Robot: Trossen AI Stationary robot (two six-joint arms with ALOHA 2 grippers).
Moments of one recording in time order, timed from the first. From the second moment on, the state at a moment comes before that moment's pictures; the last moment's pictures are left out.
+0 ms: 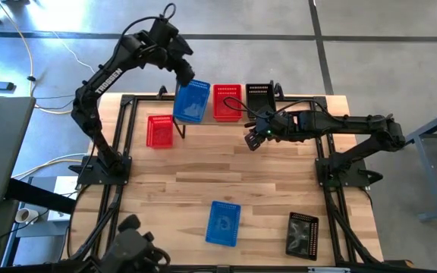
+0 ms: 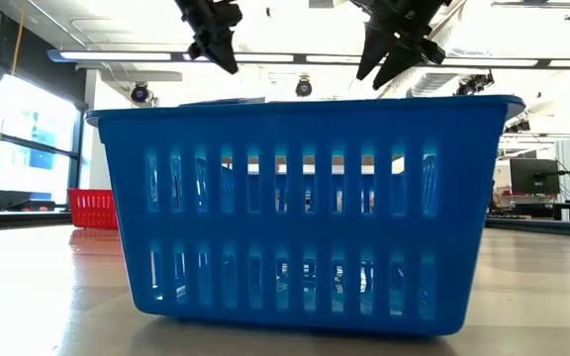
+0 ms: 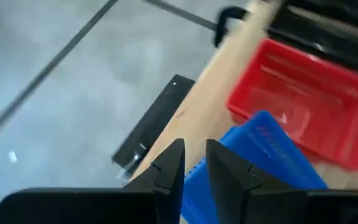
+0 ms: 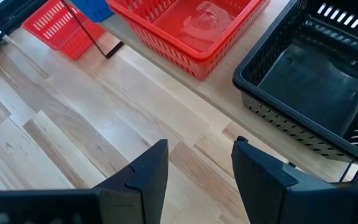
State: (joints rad) left arm 0.89 1.72 2.02 -1.14 0.08 0.21; right arm -0.08 1.38 1.29 -0.84 0.41 0.67
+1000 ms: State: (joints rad) left arm 0.83 1.79 1.96 -1.16 -0.01 0.65; right arm -0.08 1.38 1.29 -0.84 0.42 0.71
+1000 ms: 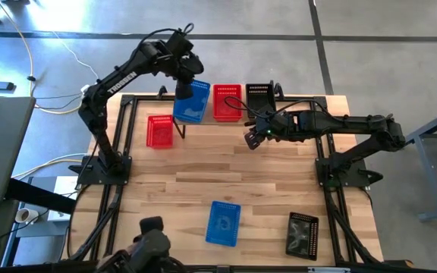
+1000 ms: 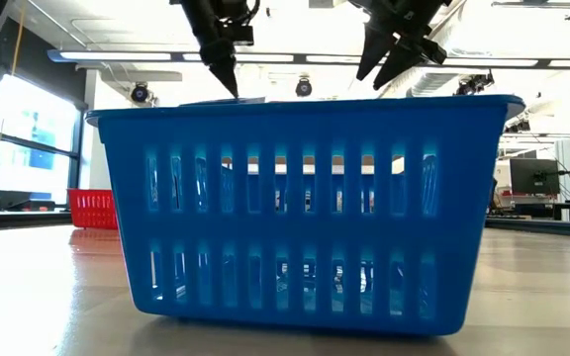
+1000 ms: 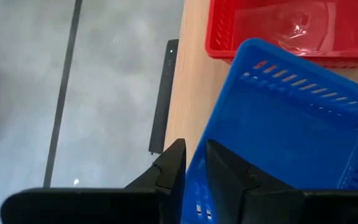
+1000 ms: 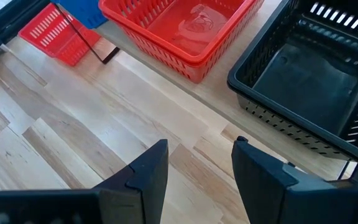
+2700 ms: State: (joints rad) left arm 0.86 1.79 2.04 -1.47 -0.09 -0.09; right arm -0.08 1.38 1.29 -0.84 0.42 0.71
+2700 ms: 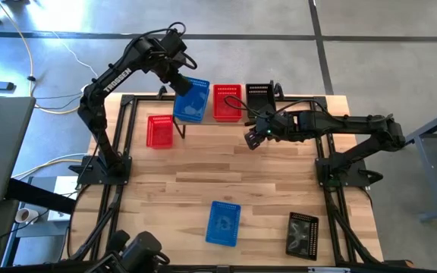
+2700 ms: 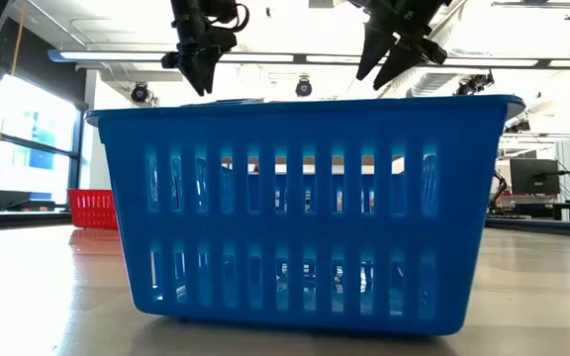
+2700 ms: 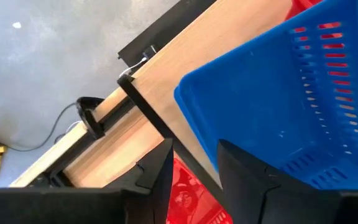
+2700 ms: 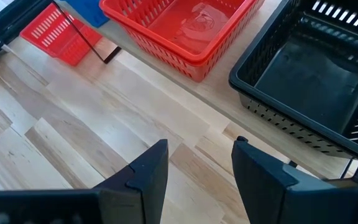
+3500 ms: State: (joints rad) left arm 0.84 1.86 2.04 -1.46 -0.15 -0.16; right arm -0.08 1.38 1.29 -0.84 0.41 0.70
